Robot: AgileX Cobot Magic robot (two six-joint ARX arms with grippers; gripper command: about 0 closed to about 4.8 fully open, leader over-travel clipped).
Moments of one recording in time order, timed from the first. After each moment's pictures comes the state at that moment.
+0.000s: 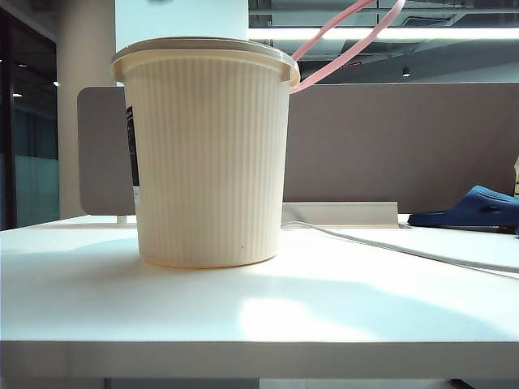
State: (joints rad) left arm -0.30 1.76 2.29 0.72 0.75 -1.62; right arm 0.50 1.64 2.38 -0.11 -0.74 0.58
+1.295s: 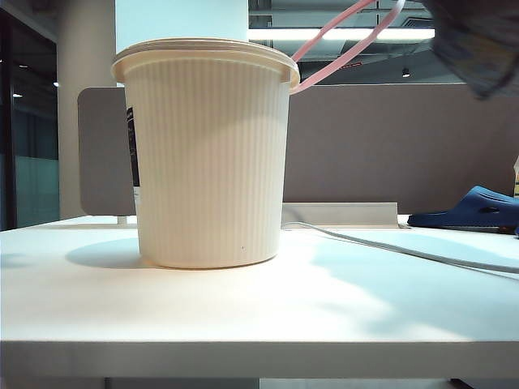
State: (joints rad) left arm -0.30 1.76 2.29 0.78 1.10 -1.52; right arm -0.12 1.39 2.38 -0.49 -0.78 0.40
